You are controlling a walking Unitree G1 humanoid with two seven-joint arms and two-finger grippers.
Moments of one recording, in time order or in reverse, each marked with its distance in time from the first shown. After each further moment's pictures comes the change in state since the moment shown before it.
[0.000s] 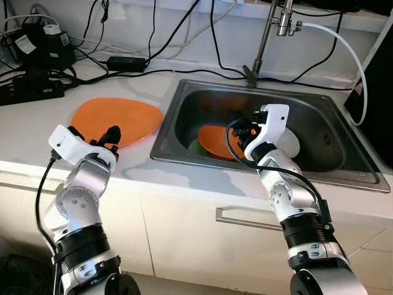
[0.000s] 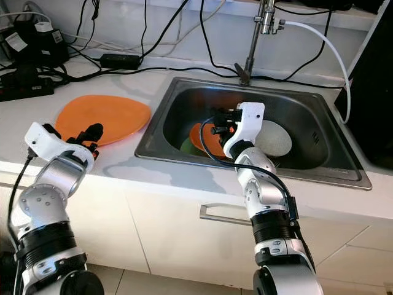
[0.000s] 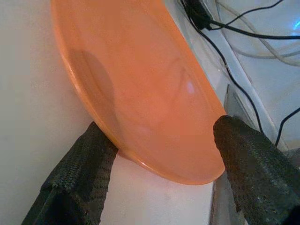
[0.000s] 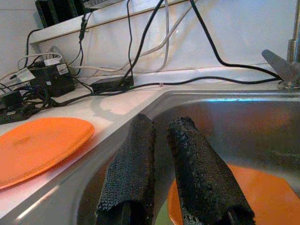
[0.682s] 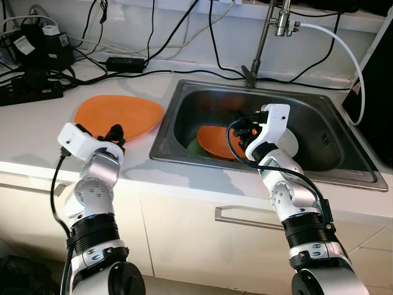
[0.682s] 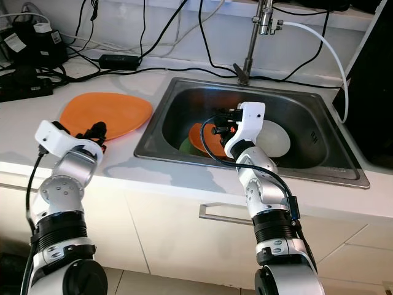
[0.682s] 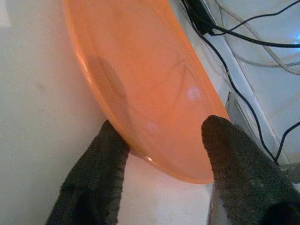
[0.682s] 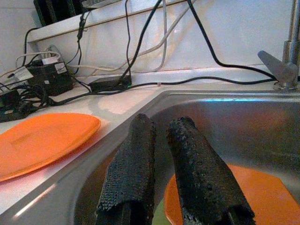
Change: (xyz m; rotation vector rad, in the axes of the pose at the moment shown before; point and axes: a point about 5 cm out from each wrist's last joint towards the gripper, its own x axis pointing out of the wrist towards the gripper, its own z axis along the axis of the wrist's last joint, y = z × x) left arm 0.018 -0.008 -0.011 -0.038 -0.030 0.028; right arm 0.000 -0.002 0.001 -0.008 0.005 0.001
